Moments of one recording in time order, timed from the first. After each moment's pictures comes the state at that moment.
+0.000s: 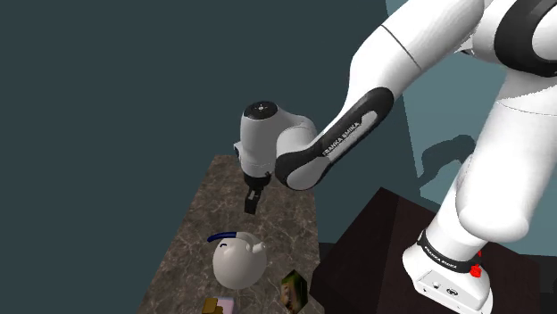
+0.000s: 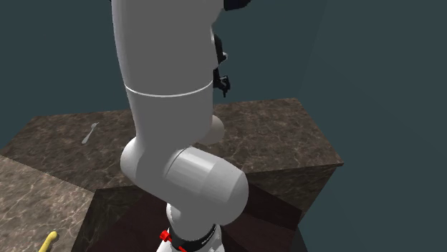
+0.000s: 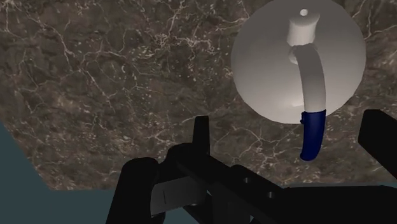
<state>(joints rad) 0.11 0.11 0.42 -2.33 -0.31 2.55 0.23</state>
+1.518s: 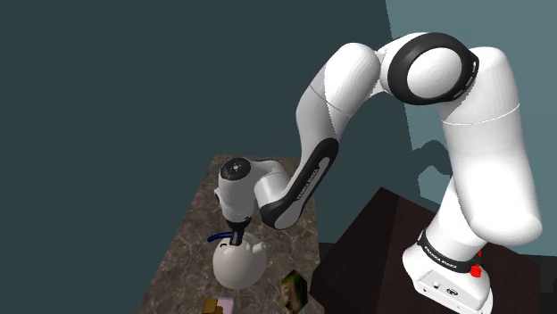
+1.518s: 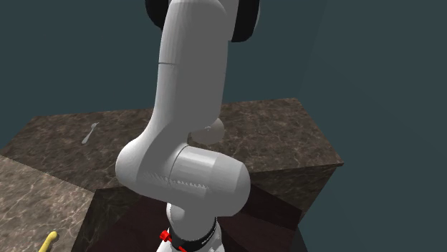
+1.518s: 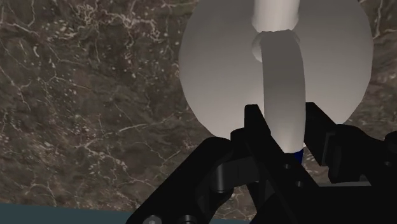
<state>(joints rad) 0.28 0.53 0.30 -2.11 -0.63 2.67 0.45</state>
